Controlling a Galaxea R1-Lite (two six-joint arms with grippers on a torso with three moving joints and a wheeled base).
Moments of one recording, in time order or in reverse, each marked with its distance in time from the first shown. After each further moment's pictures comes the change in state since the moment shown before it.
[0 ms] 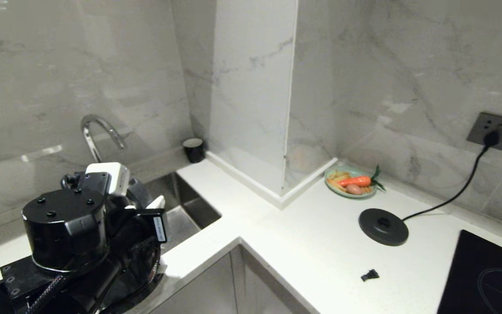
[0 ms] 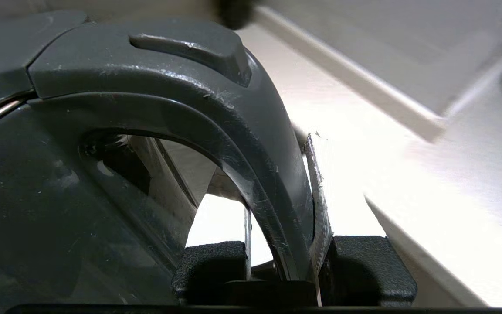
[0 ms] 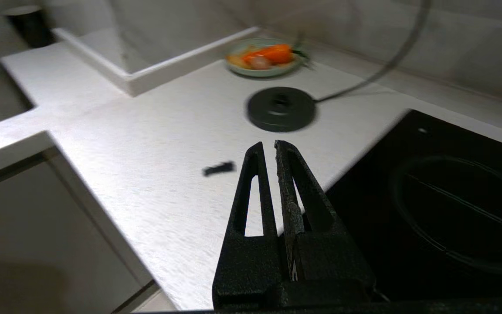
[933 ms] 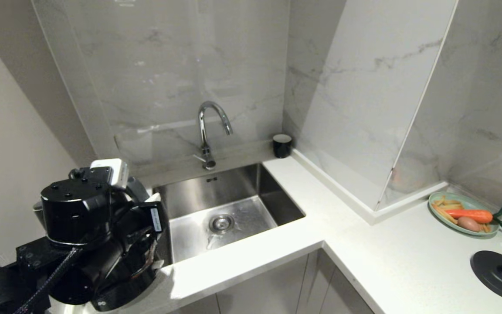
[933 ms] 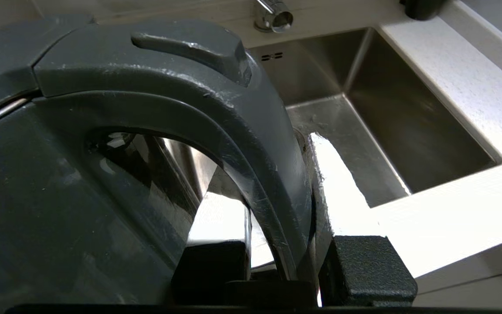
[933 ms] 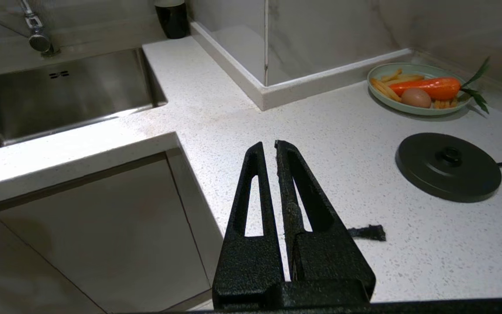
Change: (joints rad) left arm 0.134 0.080 -0.040 -0.002 -0.108 -0.003; right arm -0.001 0.000 0.000 -0.001 0.000 0.001
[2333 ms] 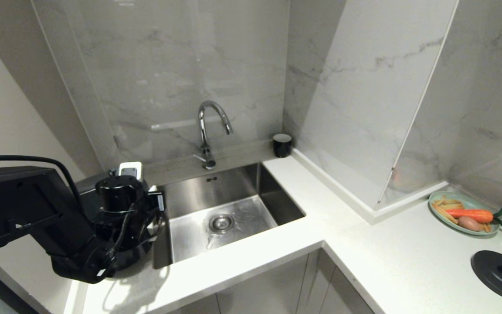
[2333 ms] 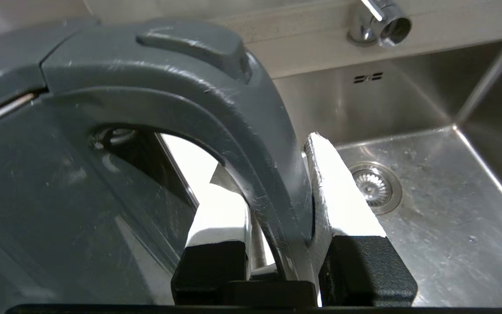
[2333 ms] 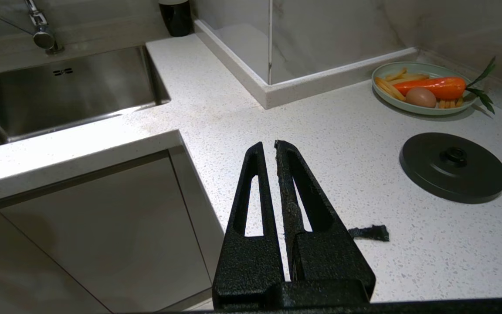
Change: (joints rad) left arm 0.304 0.540 -0.214 -0.385 -0.092 0.166; right arm 0.001 0.000 0.000 0.001 0.000 0.000
